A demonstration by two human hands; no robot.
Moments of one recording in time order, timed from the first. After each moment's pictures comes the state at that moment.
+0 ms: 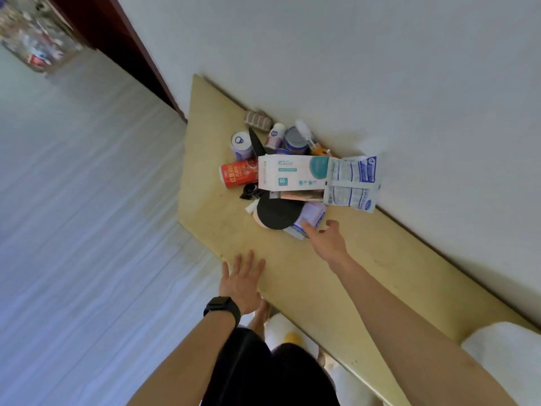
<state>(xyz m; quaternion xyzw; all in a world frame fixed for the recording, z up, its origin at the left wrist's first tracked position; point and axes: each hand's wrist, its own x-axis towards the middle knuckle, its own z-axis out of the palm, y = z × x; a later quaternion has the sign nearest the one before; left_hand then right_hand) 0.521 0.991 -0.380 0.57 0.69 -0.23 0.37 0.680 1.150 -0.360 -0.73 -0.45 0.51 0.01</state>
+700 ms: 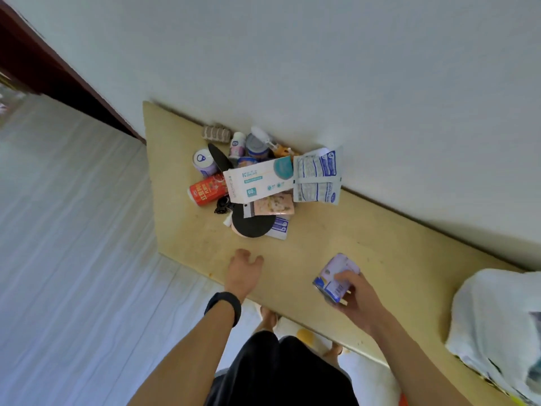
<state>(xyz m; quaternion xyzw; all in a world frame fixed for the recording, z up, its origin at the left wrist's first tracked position) 0.531 1.054 -0.377 0.28 0.81 0.10 0.51 0.779 1.050 -0.318 -0.65 -0.05 0.72 0.25</state>
